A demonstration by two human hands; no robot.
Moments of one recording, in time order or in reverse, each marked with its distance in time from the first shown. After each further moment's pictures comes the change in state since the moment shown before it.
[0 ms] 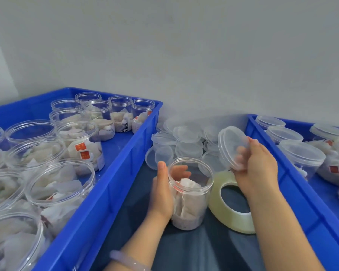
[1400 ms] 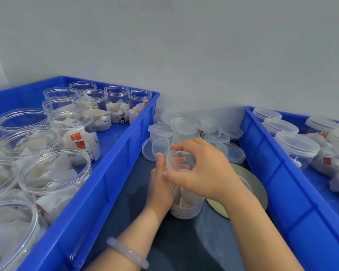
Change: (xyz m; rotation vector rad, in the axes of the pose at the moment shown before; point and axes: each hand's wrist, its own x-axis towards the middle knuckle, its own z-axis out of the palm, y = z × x) left_hand -0.003 -0.005 -0.003 0.102 -0.013 0.059; right_hand -0.061 0.010 0.026 -1.306 -0.706 -0.571
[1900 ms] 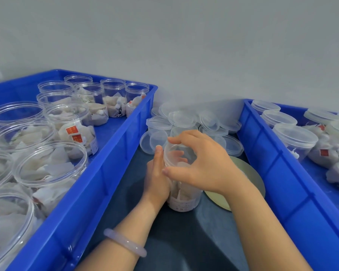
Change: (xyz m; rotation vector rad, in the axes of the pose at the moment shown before) left_hand 0.005 -0.001 -0.004 -0.032 -0.007 0.017; right_hand -0.004 0.003 -0.003 0.018 -0.023 -0.047
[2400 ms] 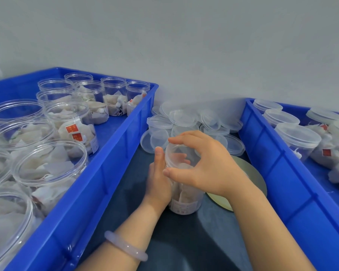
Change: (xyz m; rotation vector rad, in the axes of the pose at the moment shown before) left_hand -0.007 -0.002 0.003 -0.032 -0.030 0.019; right_hand -0.004 0.000 -0.001 0.077 0.018 -0.036
